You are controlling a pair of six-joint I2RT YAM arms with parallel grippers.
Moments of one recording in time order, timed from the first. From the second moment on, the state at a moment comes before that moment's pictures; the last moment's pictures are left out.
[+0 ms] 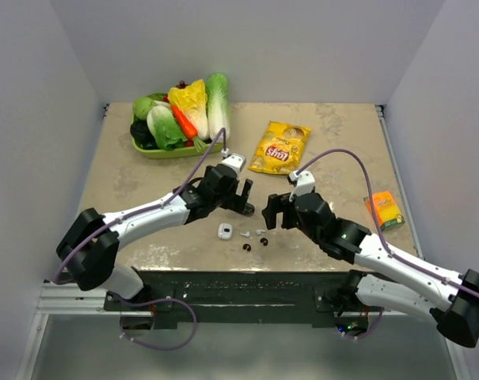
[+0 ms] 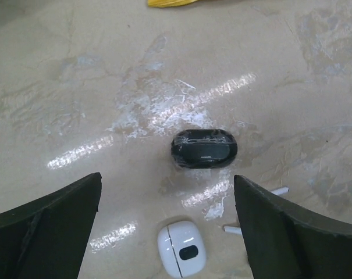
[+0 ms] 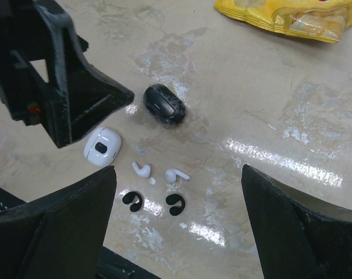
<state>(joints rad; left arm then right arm) -0.81 1.47 0.95 -0.20 -0.29 -0.33 0.89 0.92 0.65 -0.24 0.35 0.46</state>
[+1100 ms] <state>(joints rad) -0.85 1.79 1.04 -0.12 -0.17 -0.25 0.89 0.85 0.66 -0.29 0.30 0.46</state>
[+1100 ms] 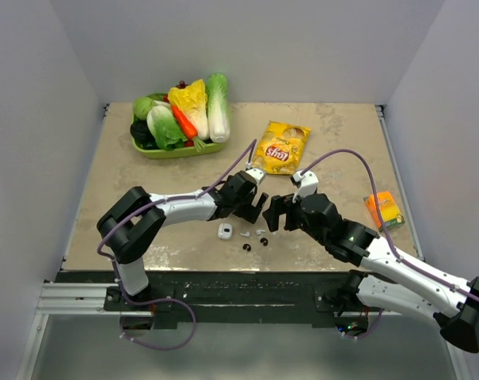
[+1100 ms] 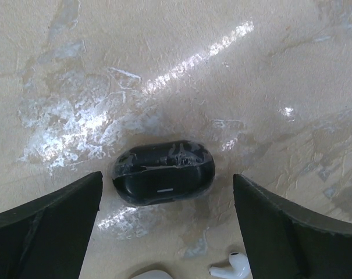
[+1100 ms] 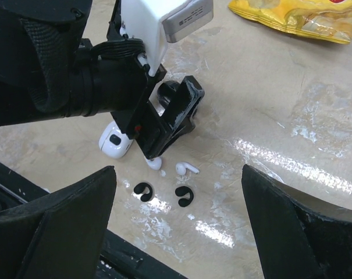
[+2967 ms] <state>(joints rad) -0.86 1.84 1.06 -0.11 -0.25 -0.31 0.89 0.84 0.66 -0.31 0.30 0.46</state>
